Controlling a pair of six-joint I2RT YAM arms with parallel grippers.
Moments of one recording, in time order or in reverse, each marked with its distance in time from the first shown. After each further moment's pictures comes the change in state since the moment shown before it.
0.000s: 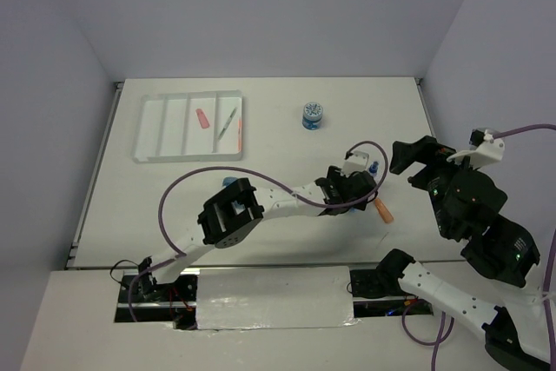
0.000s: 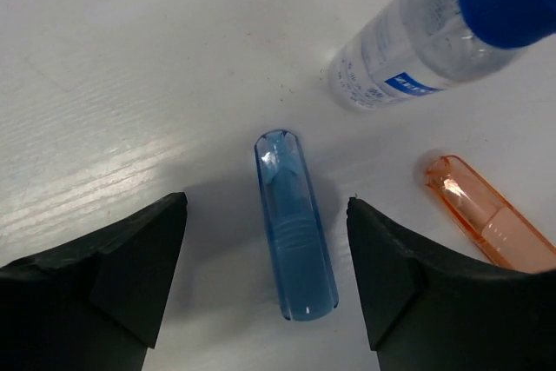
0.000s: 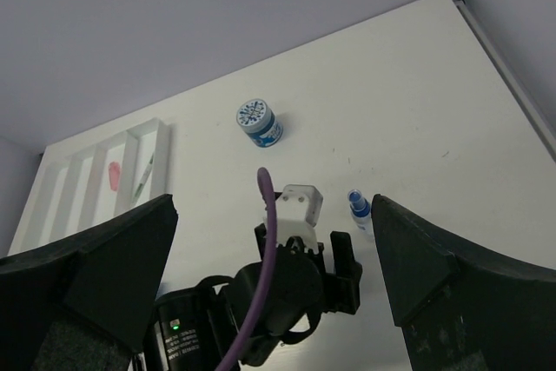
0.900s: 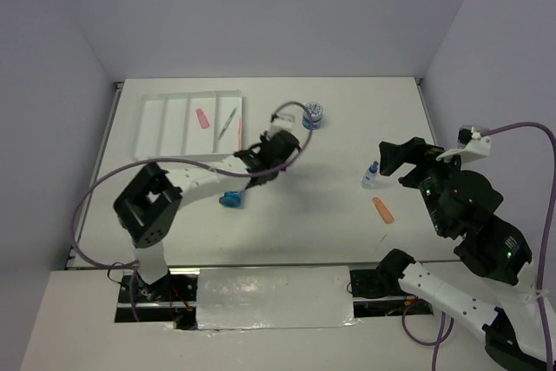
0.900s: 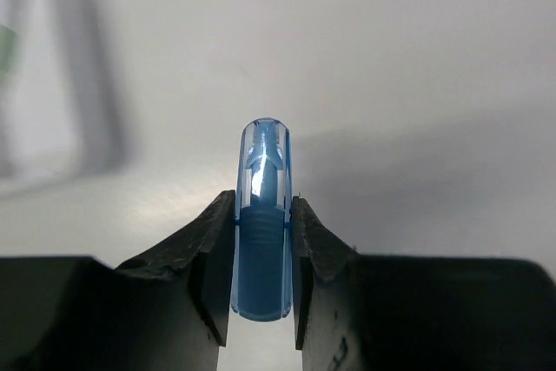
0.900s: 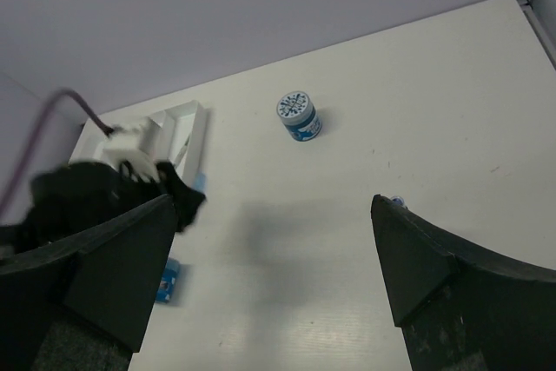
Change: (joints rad) left arm 0.274 -0.543 -0.627 0.135 -0.066 0.290; right arm 0.000 -0.018 -0.060 0.106 -0.123 -0.047
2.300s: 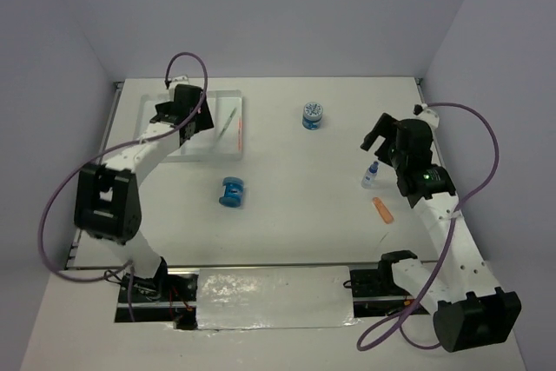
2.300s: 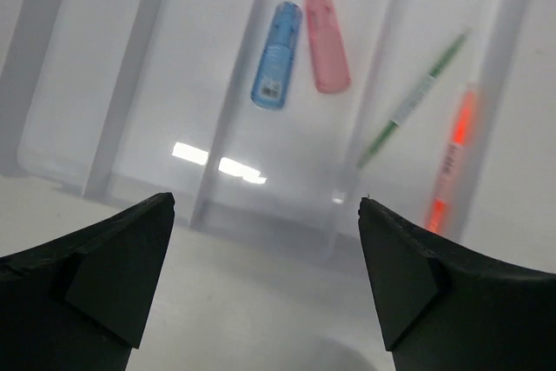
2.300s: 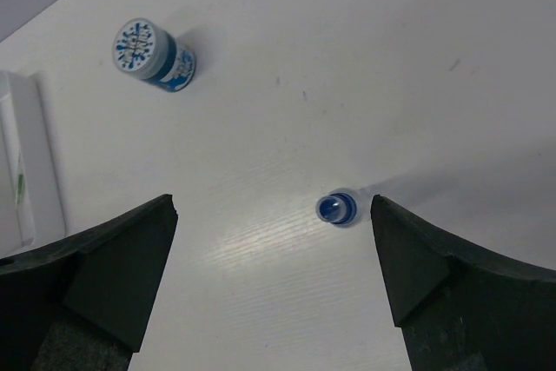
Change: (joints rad) left arm 0.688 -0.110 0.021 -0.113 0.138 0.025; right arm -0.575 0.378 -0.278 0.267 -0.443 0.050
